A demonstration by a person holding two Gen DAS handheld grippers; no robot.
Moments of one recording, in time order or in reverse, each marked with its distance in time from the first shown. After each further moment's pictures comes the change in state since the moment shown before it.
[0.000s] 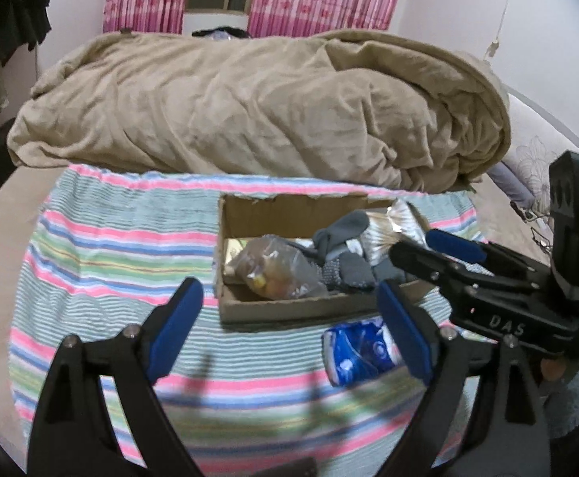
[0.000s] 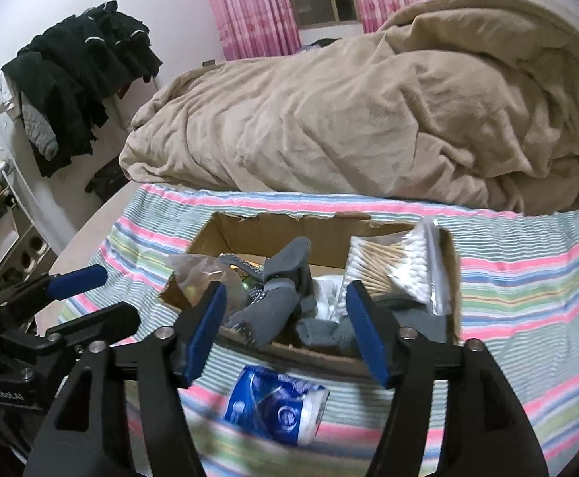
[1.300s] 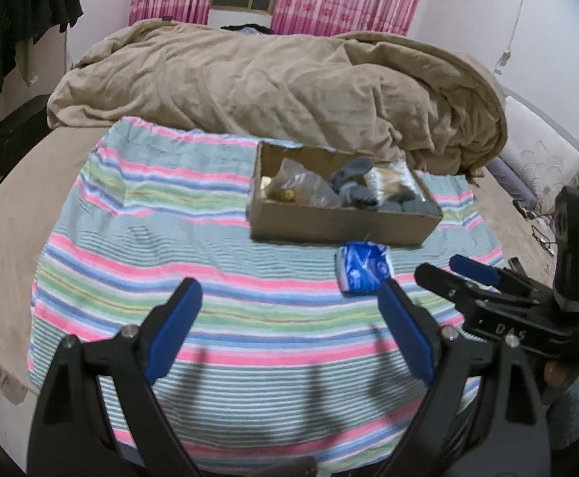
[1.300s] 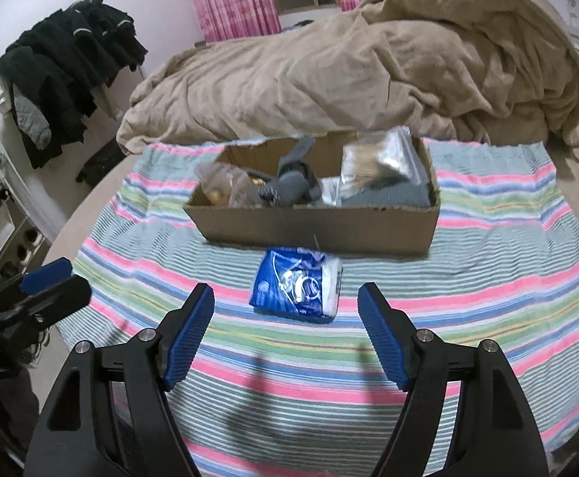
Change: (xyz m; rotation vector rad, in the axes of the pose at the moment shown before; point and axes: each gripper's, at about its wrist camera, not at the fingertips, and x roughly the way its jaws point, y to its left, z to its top) left arm -0.061 0.015 -0.082 -0.063 0.004 0.044; right arm -0.042 0.025 -0.082 0.058 0.067 -0.053
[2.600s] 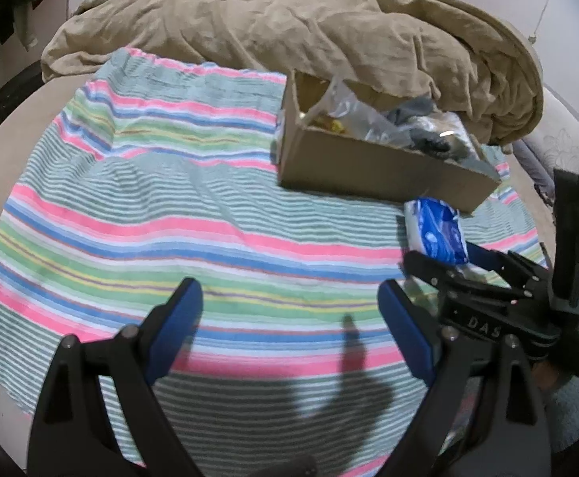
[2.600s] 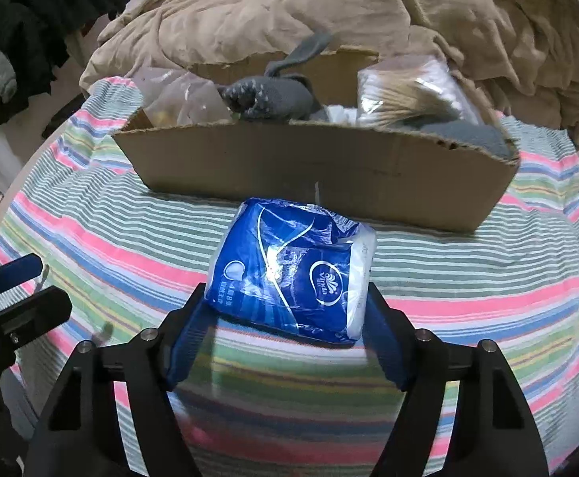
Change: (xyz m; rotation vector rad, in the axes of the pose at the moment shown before) left arm 0.072 0.027 -0.021 -0.045 0.130 0.014; right arm 0.087 0.003 -0.013 -0.074 0.122 -0.126
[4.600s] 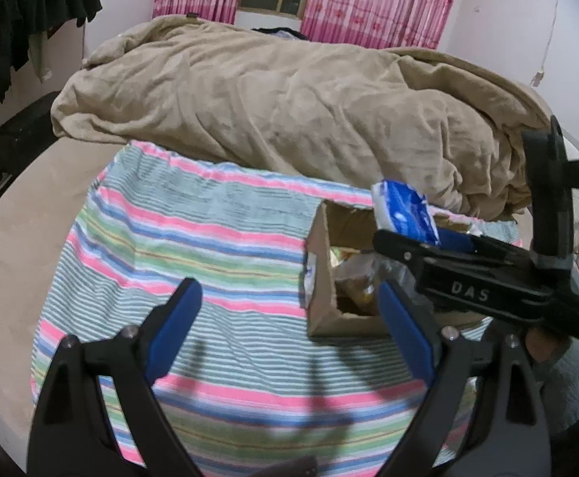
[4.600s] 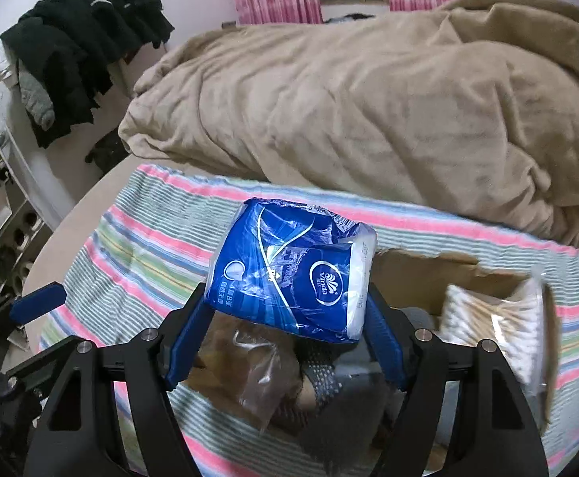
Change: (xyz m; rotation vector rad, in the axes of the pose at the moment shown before) left arm -0.004 0.024 0.105 -0.018 -0.155 0.049; right arm 0.026 0.028 0.143 -0.065 -0.091 0.178
